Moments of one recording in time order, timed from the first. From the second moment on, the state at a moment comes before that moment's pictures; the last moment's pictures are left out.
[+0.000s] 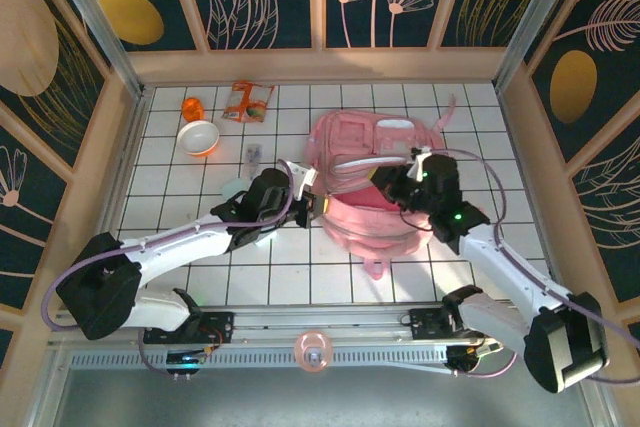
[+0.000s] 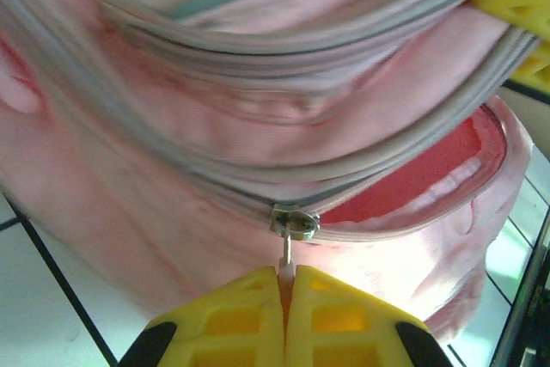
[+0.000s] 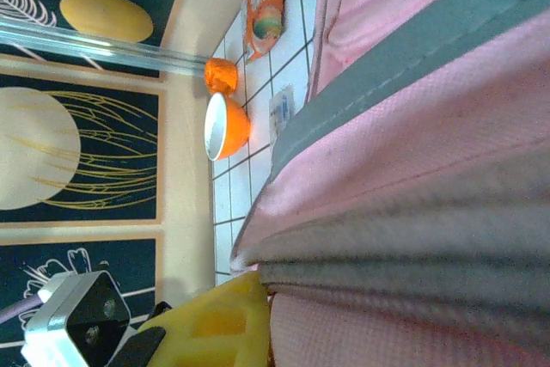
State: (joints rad) left arm -0.80 1.35 0.72 0.10 0.20 -0.46; right arm 0.39 0.99 0.61 -0.04 -0.43 1.07
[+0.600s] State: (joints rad) left arm -0.78 1.35 0.73 0.08 0.19 -0.46; right arm 0.57 1.03 0.55 0.07 -0.23 1.17
